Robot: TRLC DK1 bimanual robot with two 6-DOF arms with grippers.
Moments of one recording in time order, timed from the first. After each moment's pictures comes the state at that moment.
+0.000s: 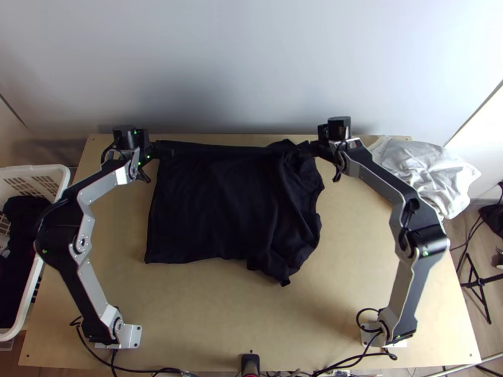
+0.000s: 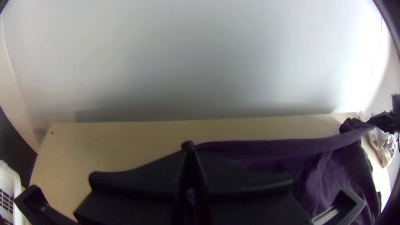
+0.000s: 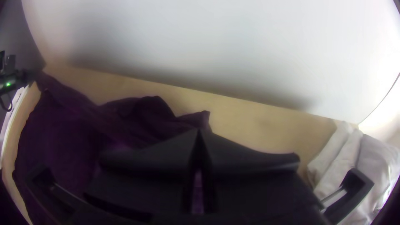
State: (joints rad) left arm 0.00 2.01 1.41 0.11 0.06 0.01; right arm 0.27 2.04 1.58 -0.17 0.02 0.02
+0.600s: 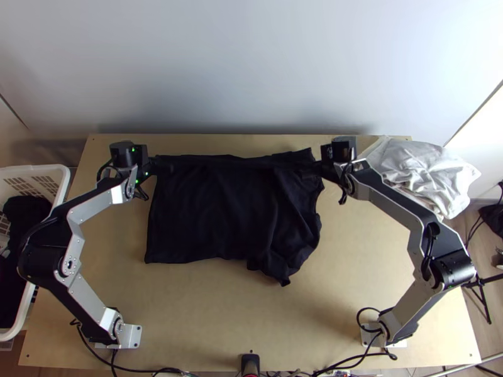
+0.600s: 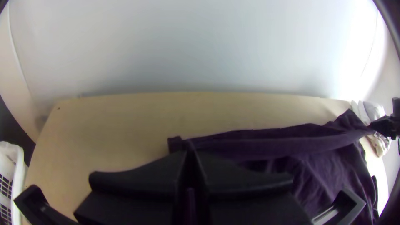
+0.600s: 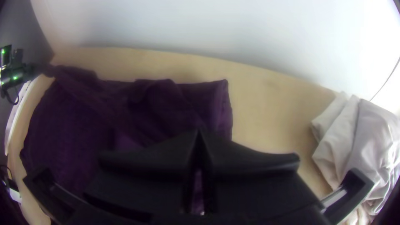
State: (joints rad) left arm -0.01 1.83 1.14 0.17 0.07 -0.01; right arm 0.31 1.81 1.25 -0.14 0.00 0.04
